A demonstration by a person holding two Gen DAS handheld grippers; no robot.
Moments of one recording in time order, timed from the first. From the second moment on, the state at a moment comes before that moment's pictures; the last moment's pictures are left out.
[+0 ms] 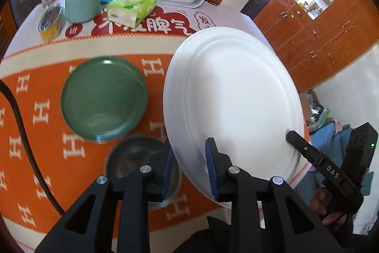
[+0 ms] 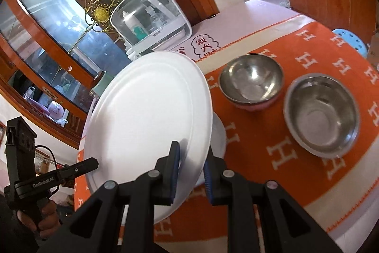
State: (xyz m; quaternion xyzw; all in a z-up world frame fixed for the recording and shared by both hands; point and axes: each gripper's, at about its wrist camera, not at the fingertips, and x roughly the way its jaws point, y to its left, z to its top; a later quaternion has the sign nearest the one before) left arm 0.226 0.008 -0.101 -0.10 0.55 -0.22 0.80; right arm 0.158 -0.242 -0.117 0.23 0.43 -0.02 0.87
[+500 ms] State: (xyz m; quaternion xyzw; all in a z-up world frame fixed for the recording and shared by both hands) left arm 0.147 0.009 -0.093 -0.11 0.53 -0.26 0.80; right arm 0.067 -0.234 -0.103 0.20 0.41 -0.06 0.89
